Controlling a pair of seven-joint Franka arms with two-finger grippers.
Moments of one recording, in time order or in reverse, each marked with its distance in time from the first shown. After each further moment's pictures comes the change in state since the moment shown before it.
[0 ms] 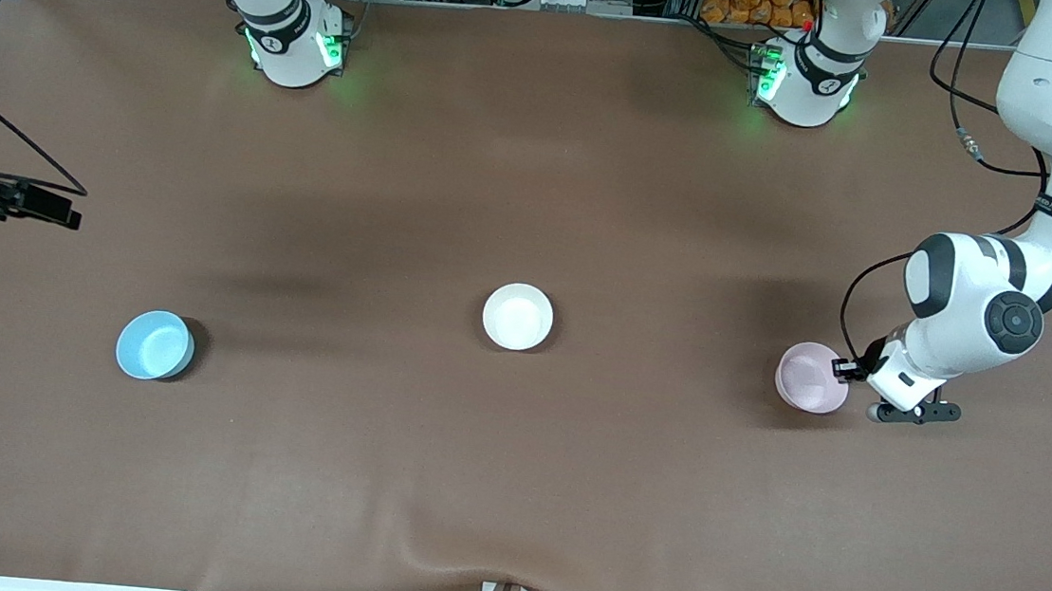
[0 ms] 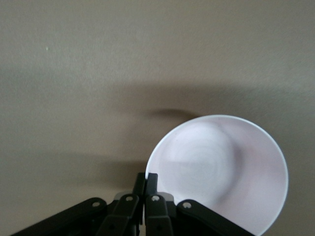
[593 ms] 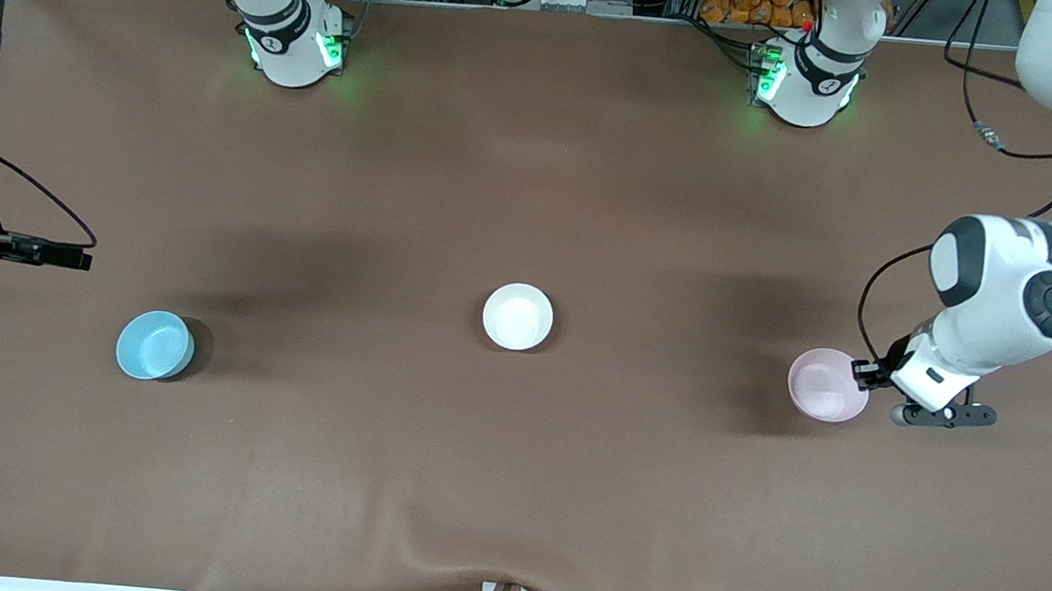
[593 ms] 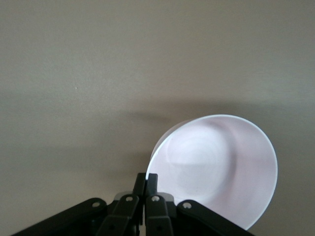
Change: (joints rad) left arm 0.000 -0.137 -0.033 0.042 0.003 -0.121 0.008; right arm -0.065 0.154 -0.001 0.002 0.001 0.083 -0.022
